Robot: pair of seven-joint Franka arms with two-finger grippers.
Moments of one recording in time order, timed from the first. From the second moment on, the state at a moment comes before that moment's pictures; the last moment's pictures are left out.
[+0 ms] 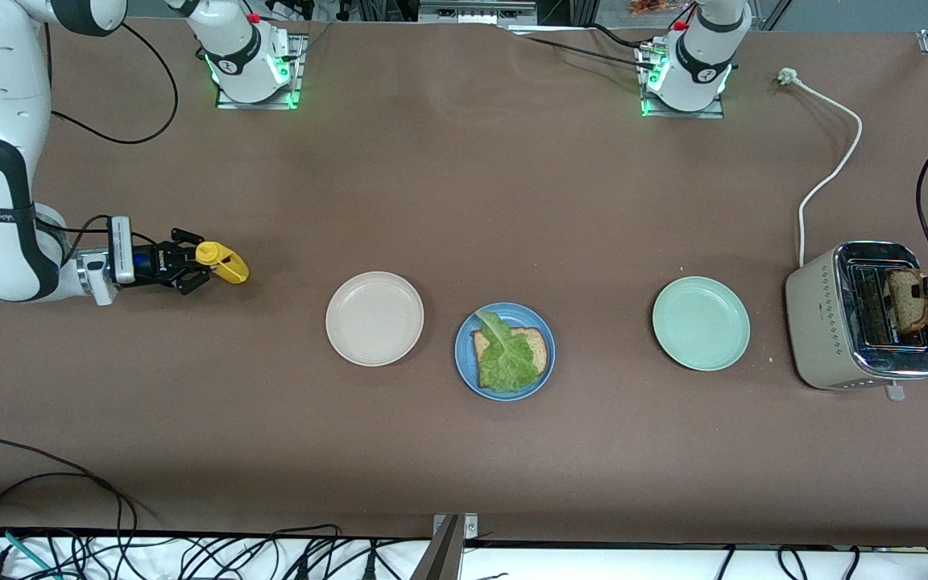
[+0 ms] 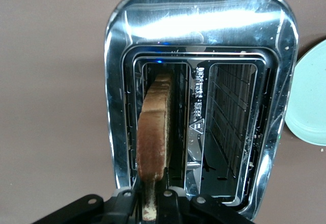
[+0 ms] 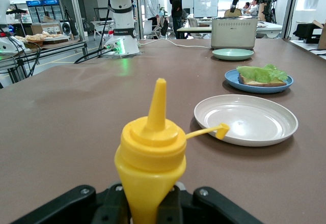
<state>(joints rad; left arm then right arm) 0.37 0.52 0.01 -1.43 0.09 1.73 0.37 -0.04 0.73 -0.33 -1.79 1.04 1.36 -2.67</state>
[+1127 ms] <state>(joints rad) 0.37 0.28 -0.04 -1.40 0.09 1.57 0.41 -0.04 0.75 -0.38 -1.79 1.04 1.36 -2.67</state>
